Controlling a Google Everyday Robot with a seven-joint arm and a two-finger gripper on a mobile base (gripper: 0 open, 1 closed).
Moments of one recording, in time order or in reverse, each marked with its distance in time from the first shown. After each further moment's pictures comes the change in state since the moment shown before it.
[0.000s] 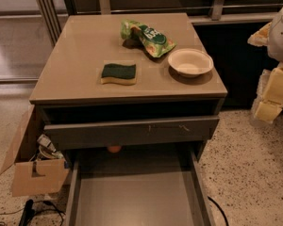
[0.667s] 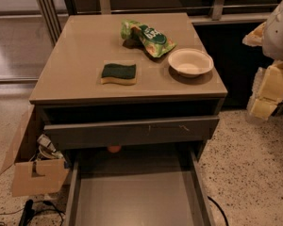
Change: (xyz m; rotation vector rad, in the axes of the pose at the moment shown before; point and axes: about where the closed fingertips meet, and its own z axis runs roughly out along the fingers) arm -0.004 -0.005 0.006 -0.022 -0.017 -0.011
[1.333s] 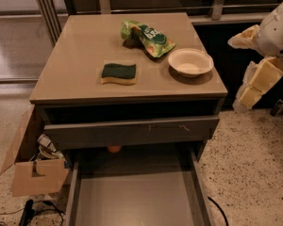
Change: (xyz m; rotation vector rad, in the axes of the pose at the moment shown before) arm -0.020 -0.029 0.030 -0.092 -0.289 -0.007
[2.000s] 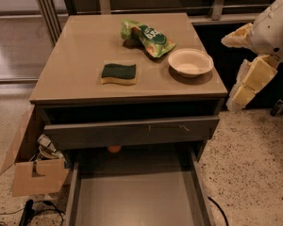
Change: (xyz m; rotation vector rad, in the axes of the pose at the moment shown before) arm -0.013 0.005 0.000 -0.012 -0.026 -0.004
